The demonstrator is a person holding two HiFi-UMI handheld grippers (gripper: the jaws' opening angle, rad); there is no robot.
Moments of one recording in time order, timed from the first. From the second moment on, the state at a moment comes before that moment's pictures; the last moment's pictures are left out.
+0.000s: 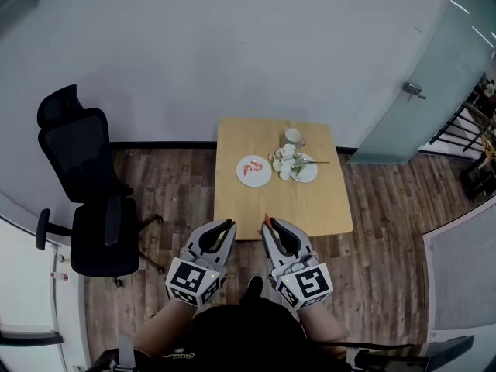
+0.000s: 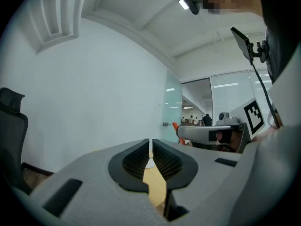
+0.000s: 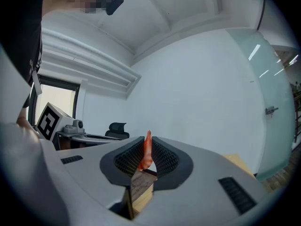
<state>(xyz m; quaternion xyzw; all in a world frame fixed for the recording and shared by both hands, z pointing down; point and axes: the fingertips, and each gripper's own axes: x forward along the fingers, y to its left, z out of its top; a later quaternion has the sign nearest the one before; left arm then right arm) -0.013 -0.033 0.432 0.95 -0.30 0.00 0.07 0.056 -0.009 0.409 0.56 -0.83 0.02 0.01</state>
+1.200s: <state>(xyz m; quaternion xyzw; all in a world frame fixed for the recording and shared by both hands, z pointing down) 0.032 -0.187 0.415 0.94 -0.33 -0.01 0.05 0.103 -0.168 0.396 0.54 -0.84 0.01 0.00</state>
